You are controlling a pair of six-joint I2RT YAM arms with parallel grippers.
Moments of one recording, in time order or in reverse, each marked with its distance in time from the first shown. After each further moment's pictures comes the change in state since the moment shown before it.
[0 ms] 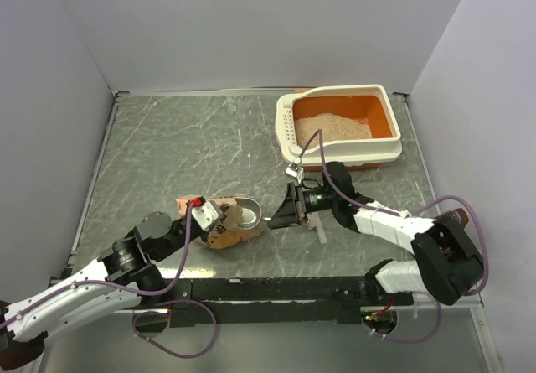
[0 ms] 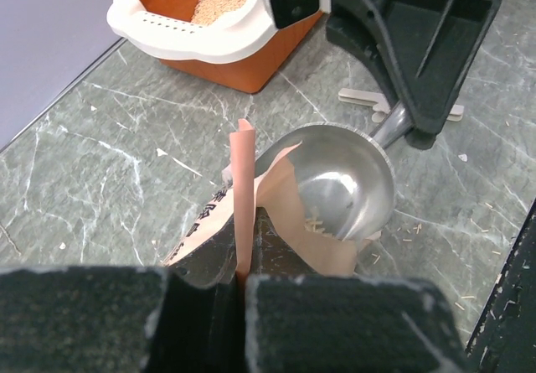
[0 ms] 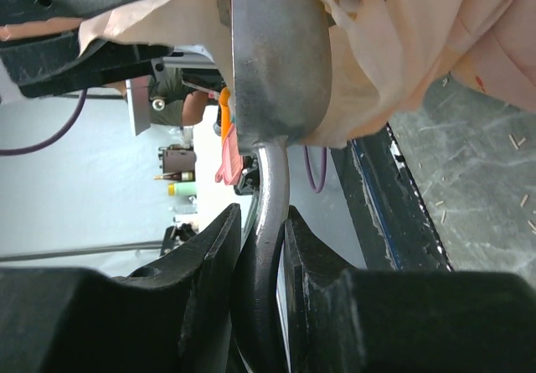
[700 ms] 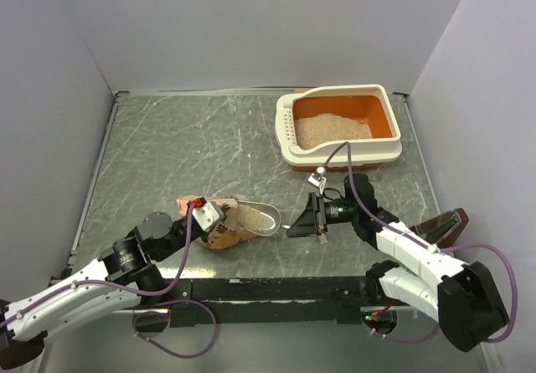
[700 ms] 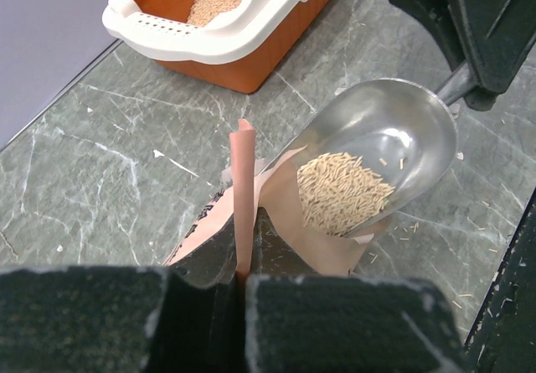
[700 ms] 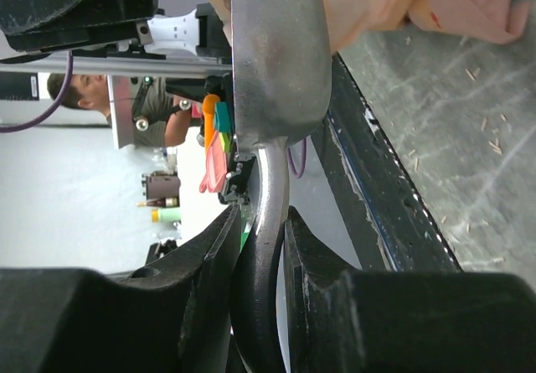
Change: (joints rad) left arm -0.007 0.003 0.000 0.001 0.002 0.002; right arm -0.122 -0.310 -0.134 -0.259 -0.006 -0.109
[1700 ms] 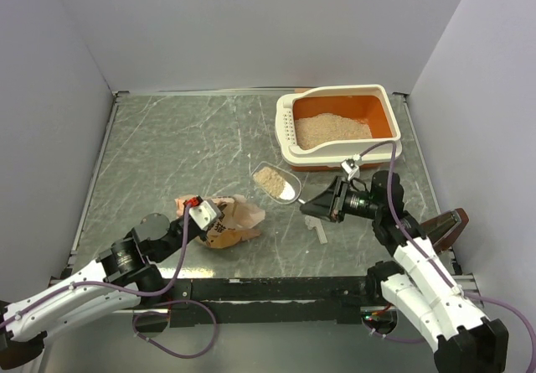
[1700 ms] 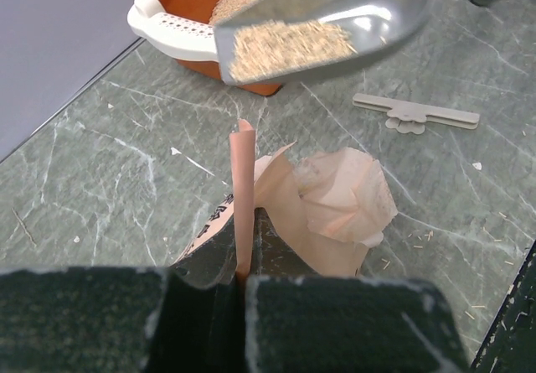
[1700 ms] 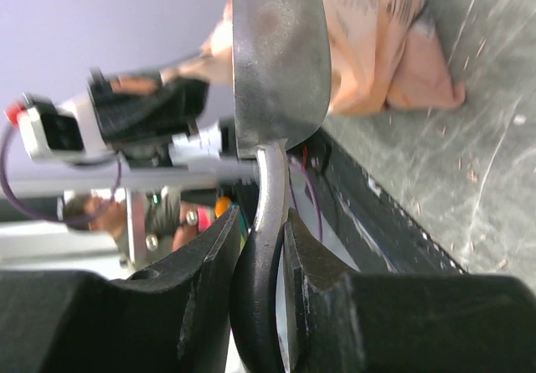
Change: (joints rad) left arm -0.008 -0.017 0.000 0.000 -0.061 -0.002; right arm -0.153 -0.307 0.090 -0.288 0.195 0.125
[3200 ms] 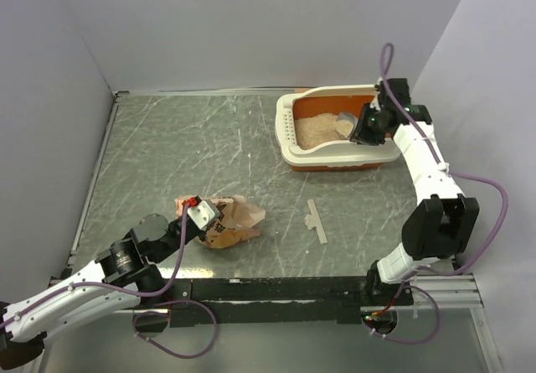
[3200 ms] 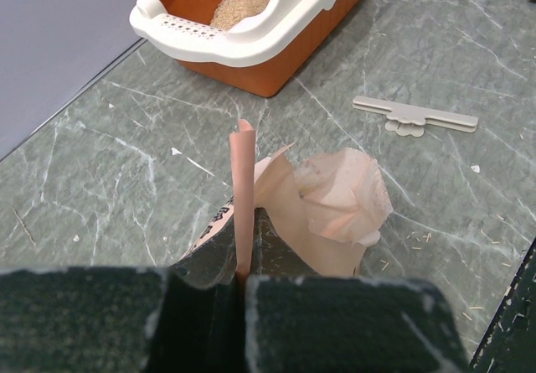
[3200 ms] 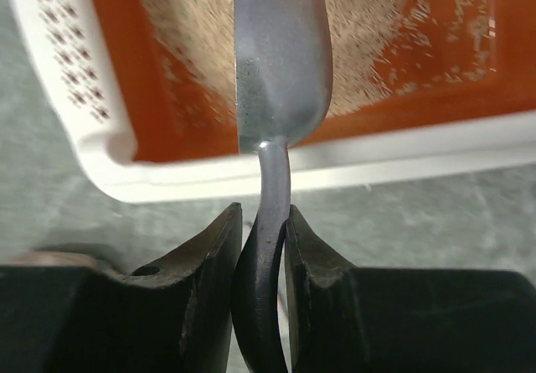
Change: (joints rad) left arm -0.002 -0.016 0.000 -0.006 -0.005 -0.008; right arm -0.291 0.869 1.015 -0.700 0.708 -0.728
